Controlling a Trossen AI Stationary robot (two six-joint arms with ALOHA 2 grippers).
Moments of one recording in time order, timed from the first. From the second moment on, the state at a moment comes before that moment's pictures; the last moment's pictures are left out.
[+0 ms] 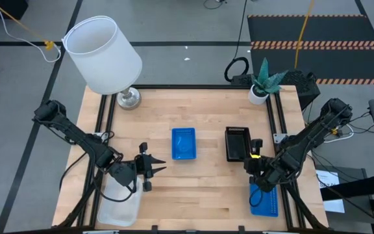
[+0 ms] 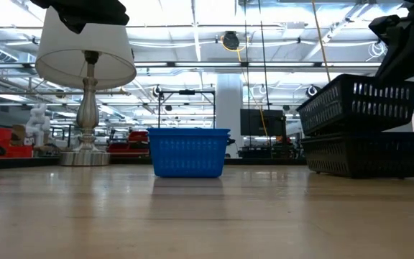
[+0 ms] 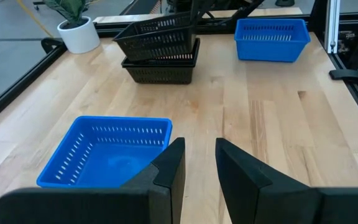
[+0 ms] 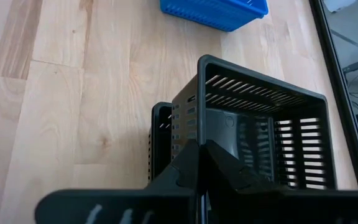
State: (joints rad) left arm -0.63 1.28 0.77 -0.05 -0.71 -0.32; right arm 0.75 1.16 0.74 -0.88 0.73 0.53
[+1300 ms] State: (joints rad) left arm -0.63 1.28 0.77 -0.05 -0.71 -0.32; right arm 0.75 1.16 0.68 -0.81 0.73 0.56
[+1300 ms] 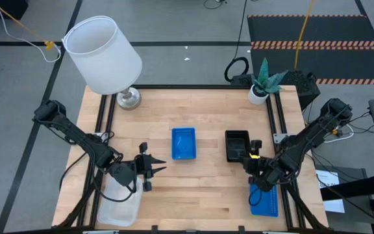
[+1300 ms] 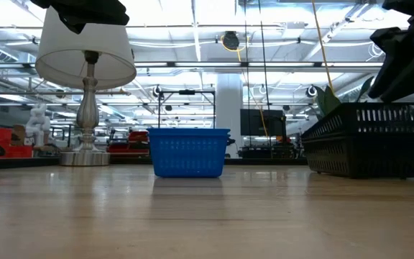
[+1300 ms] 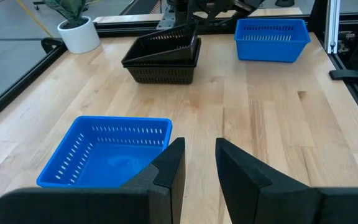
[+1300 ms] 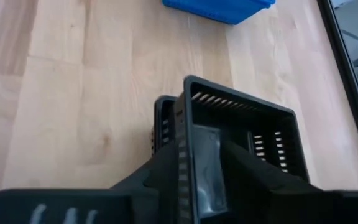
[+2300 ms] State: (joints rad) left arm -0.63 1.28 0.77 -0.05 -0.71 -0.32; right arm 0.75 1.14 0.68 -0.71 0.63 0.60
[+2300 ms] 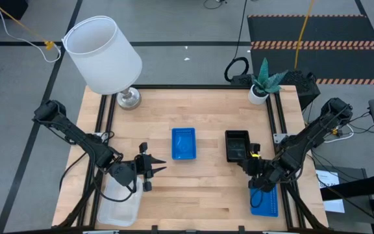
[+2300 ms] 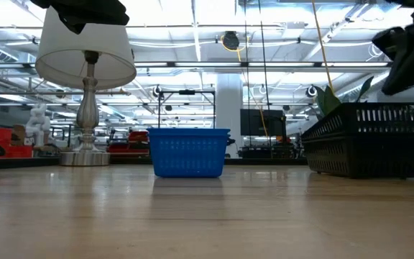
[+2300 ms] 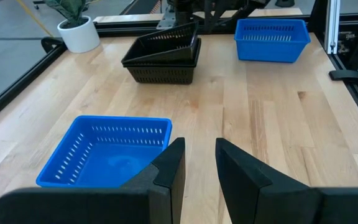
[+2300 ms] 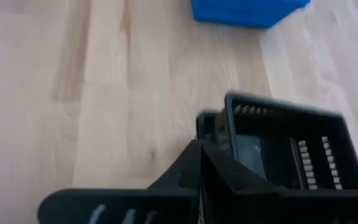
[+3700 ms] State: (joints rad) left arm -0.63 1.28 0.77 -0.02 -0.71 -0.32; right arm 0.75 1.04 0.57 -0.61 0.75 0.70
